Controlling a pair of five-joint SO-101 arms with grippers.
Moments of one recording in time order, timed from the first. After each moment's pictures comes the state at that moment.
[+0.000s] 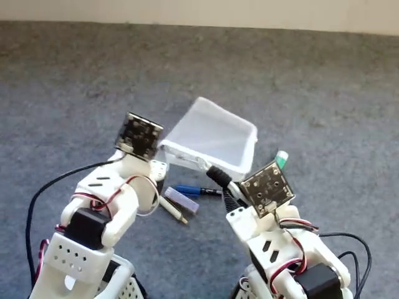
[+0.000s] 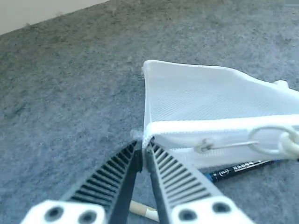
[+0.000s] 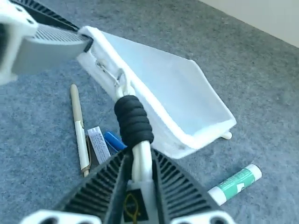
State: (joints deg) left arm 12.6 -67.6 55.3 55.9 3.6; right arm -27.7 -90.1 52.1 78.5 11.8
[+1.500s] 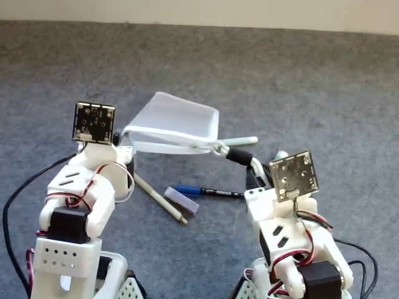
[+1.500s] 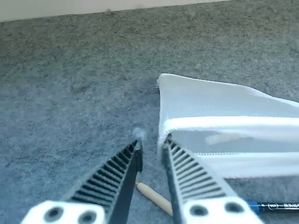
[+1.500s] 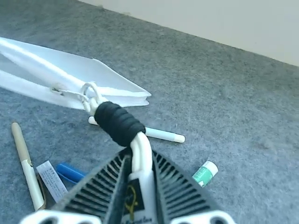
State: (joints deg) left arm -1.0 -67.6 53.8 56.2 5.7; right arm -13.1 -90.2 52.9 71.6 11.1
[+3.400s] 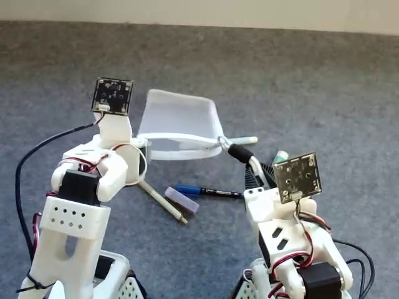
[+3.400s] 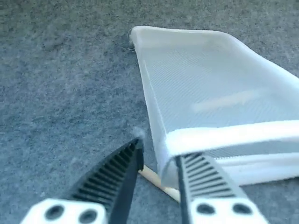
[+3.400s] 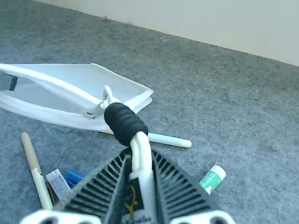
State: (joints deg) left arm 4.7 -49.5 40.5 65.2 11.6; right arm -14.9 -90.6 53.3 70.5 8.0
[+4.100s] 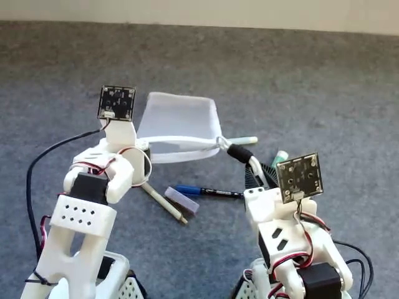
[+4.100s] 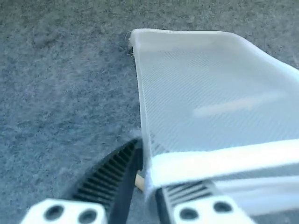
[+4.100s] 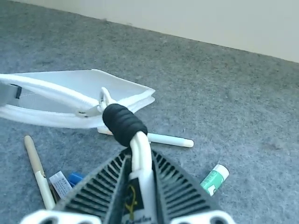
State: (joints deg) left arm 5.1 -49.6 50.6 53.2 10.2; right arm -14.9 -90.6 53.3 70.5 6.4
